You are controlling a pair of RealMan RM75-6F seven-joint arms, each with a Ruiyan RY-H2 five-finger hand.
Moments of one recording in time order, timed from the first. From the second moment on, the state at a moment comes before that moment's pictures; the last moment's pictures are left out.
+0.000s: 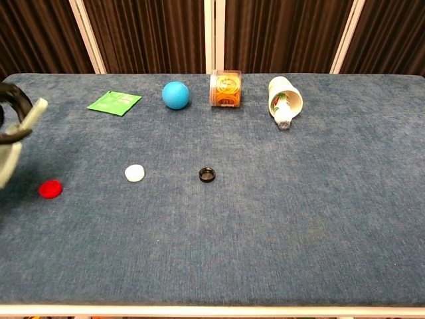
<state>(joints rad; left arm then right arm) -0.37 -1.54 -0.07 -1.32 1.36 1.26 -0.25 0.16 -1.05 0.11 -1.58 -1.48 1.42 0.11</state>
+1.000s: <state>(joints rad) -0.54 -1.83 -0.22 -1.26 1.34 1.12 -0.23 0.13 -1.05 0.10 -1.57 -1.47 1.44 0.13</state>
